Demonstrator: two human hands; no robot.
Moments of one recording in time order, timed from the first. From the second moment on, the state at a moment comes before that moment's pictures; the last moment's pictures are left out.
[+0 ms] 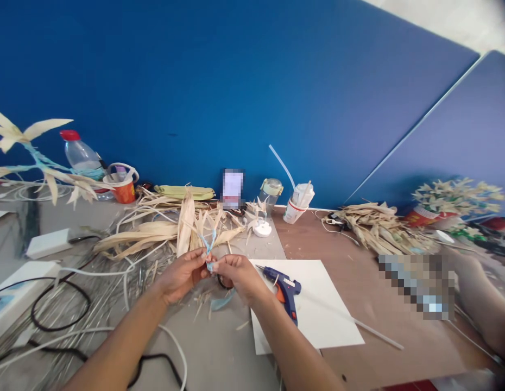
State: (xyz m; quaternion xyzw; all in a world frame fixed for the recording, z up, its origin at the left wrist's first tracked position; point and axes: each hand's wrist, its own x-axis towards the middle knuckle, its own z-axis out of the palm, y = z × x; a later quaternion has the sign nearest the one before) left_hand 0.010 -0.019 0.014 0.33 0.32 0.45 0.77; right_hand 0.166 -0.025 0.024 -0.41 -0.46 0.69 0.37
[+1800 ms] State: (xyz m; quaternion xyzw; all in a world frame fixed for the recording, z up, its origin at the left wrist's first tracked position) left_hand 0.008 -0.017 0.008 0.46 0.43 0.41 0.66; right_hand 0.171 -0.032 0.041 -0.48 -0.60 0.55 0.33
